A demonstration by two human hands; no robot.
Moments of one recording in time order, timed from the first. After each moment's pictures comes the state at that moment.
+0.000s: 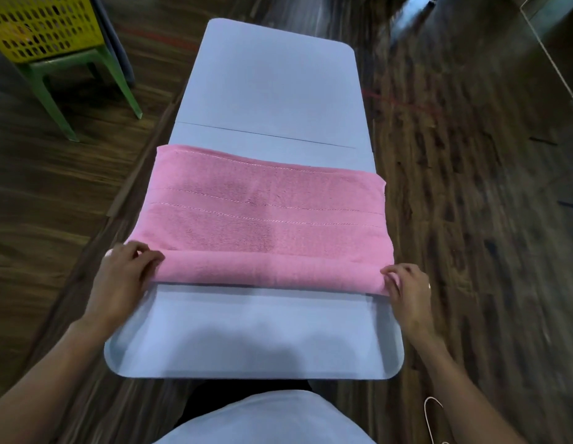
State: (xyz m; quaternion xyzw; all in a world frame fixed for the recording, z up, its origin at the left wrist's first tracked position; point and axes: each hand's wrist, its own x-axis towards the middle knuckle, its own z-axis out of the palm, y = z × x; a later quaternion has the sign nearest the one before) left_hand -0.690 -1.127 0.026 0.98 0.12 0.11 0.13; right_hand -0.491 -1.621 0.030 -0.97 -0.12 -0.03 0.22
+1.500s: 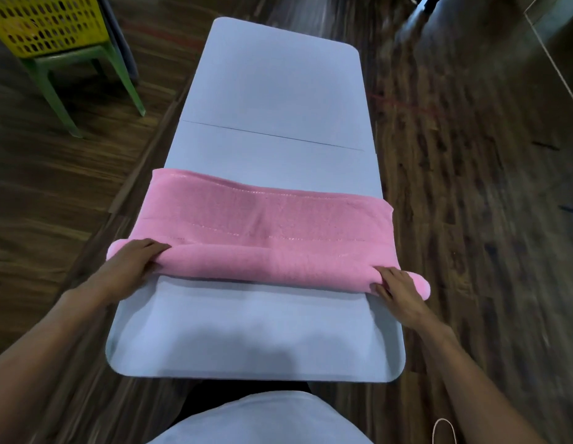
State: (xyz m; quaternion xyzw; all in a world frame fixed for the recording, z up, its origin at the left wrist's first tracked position) left_hand -0.672 -1.084 0.001 0.98 0.04 -0.06 0.21; right_hand -0.469 -1.631 0.013 -0.95 -0.26 0.15 0.13
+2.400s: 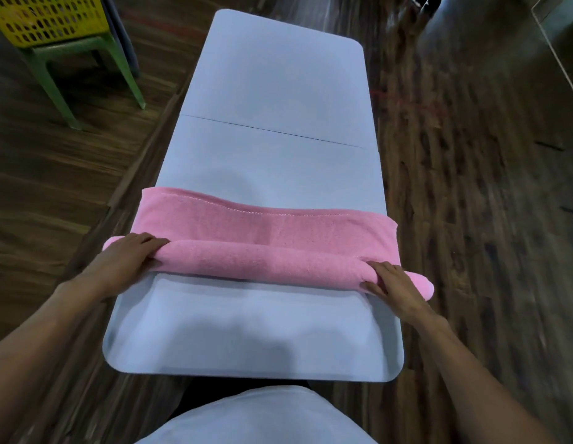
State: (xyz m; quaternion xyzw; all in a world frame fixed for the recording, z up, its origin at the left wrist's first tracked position) left_hand -0.675 -1.084 0.005 0.98 0.03 -0.04 0.17; right_hand -0.461 -1.620 0.018 -0.93 -0.30 0.18 0.12
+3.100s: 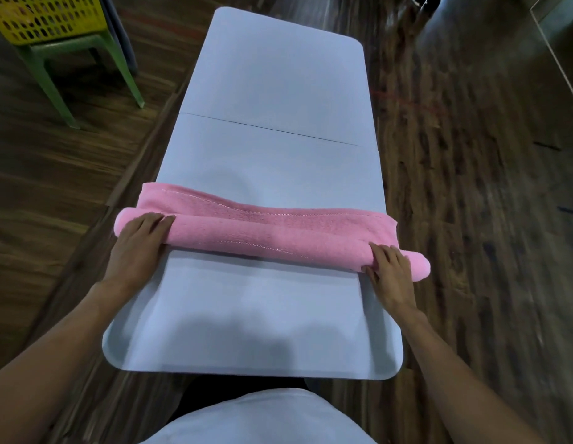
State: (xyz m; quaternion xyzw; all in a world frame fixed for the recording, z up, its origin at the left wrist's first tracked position) left_hand -0.652 -1.119 0.012 0.98 0.12 0.07 0.11; right_hand -0.463 -1.594 0.011 -0.97 -0.21 0.03 0.09
